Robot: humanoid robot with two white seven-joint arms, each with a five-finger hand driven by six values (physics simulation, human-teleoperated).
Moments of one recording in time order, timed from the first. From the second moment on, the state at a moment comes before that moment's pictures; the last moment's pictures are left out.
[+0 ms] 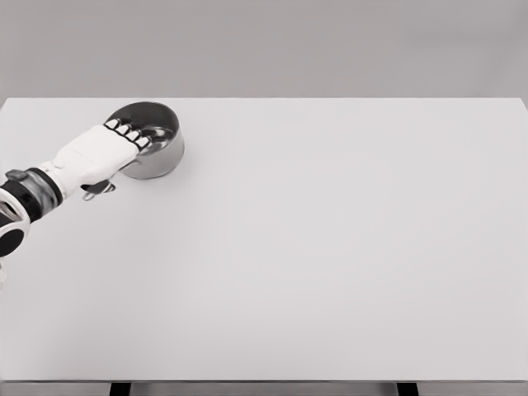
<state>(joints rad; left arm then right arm) -0.27 0.48 -0.08 -1.73 -0.98 -0.39 -0.61 0.06 0.00 -0.08 0.05 -0.27 -0.07 0.21</state>
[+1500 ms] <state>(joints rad) -0.31 0.48 0.01 -1.59 -1.02 -0.26 -0.61 0.06 0.00 -0.08 0.05 -0.27 -0.07 0.21</state>
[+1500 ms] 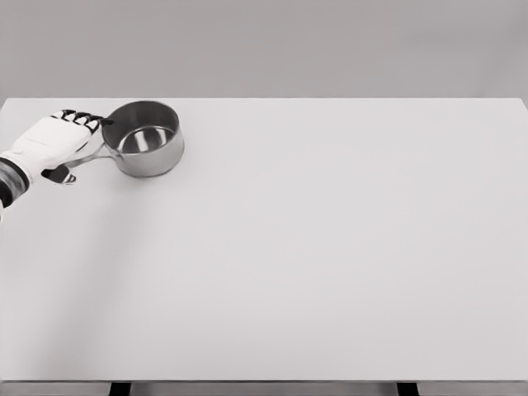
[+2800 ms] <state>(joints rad) -0.38 0.46 0.00 -1.48 -1.01 -0.22 -0.61 0.06 0.00 -0.08 0.05 -0.27 -0.07 0.21</state>
